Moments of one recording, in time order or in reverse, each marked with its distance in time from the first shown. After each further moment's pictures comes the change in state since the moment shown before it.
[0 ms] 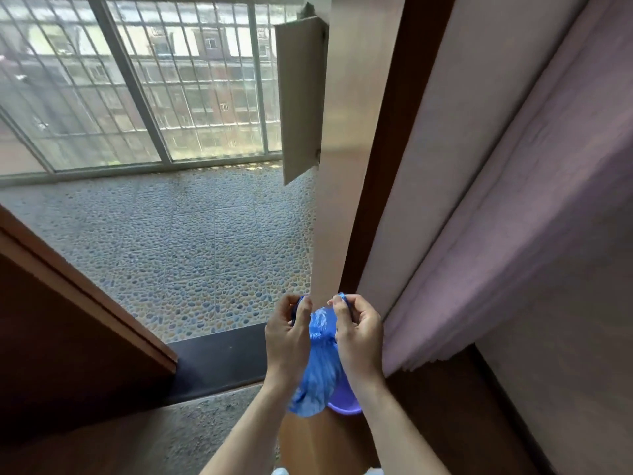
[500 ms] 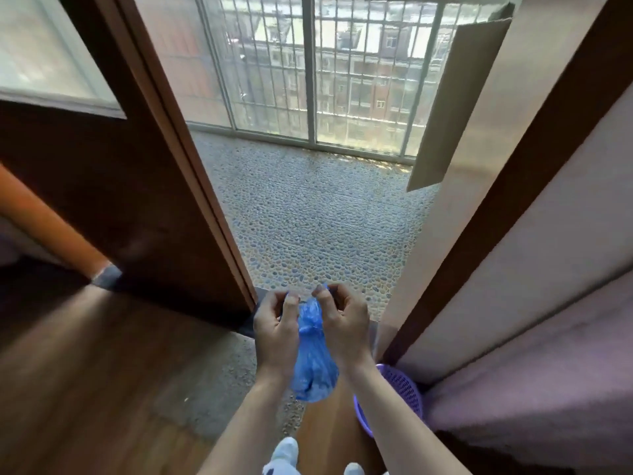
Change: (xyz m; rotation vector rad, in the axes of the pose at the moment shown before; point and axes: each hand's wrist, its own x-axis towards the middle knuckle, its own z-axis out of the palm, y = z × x) left_hand -0.036 0.007 -0.041 -0.031 0.605 -0.021; right_hand 0.000 -0.005 0.052 0.031 -0.623 -0.092
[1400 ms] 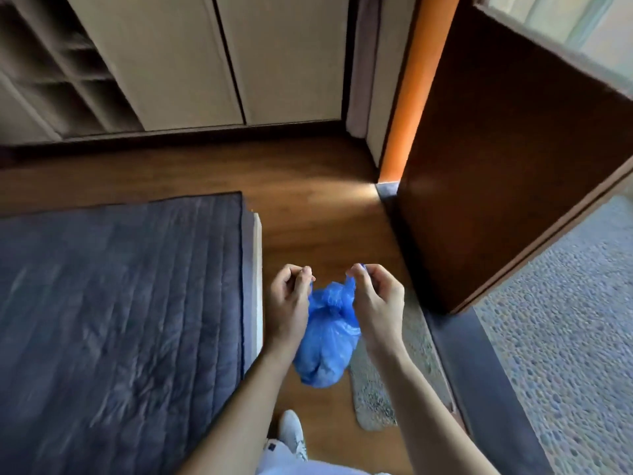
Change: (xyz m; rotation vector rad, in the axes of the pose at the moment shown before) left_hand -0.179 -0.003 -0.376 0.006 1.056 -0.013; right_hand -0.277 -0.052 0.259 0.073 -1.019 0.011
